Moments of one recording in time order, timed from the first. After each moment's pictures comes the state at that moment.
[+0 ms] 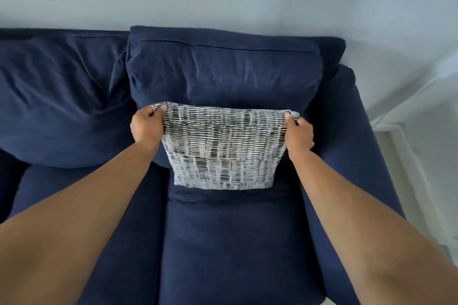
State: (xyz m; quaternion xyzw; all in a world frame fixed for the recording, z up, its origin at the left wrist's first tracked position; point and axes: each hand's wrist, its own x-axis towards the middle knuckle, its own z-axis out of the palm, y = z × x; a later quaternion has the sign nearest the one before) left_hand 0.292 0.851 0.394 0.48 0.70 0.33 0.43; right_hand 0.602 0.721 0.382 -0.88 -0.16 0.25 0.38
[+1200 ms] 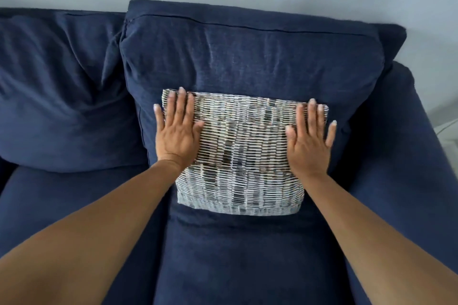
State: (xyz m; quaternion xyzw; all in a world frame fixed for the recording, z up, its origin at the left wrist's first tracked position) left_hand 0.321 0.867 0.275 0.83 0.55 0.10 0.00; right_hand 0.595 0.752 0.270 -0.83 -0.54 -0.04 0.13
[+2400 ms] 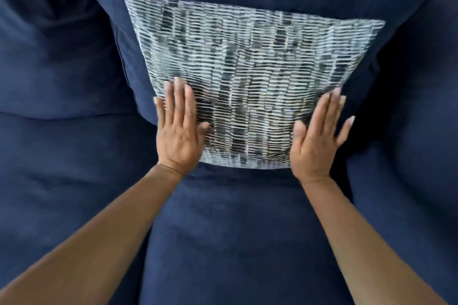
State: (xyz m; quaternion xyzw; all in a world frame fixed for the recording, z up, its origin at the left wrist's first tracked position) left_hand 0.302 0.757 0.186 0.84 0.47 0.27 -0.02; right_hand 0.554 0.656 0.191 -0.82 -0.51 -0.11 0.24
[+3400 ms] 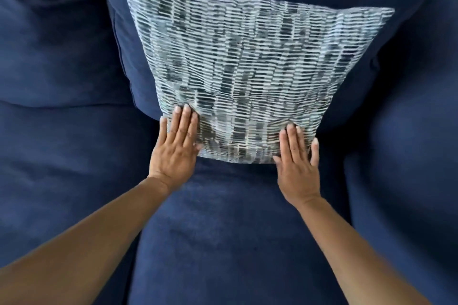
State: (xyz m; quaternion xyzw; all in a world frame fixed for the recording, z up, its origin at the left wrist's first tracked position) left_hand 0.269 0.718 0.127 0.88 0.46 0.12 -0.03; right_hand 0.551 0.599 0.123 -0.75 -0.66 -0.05 0.07
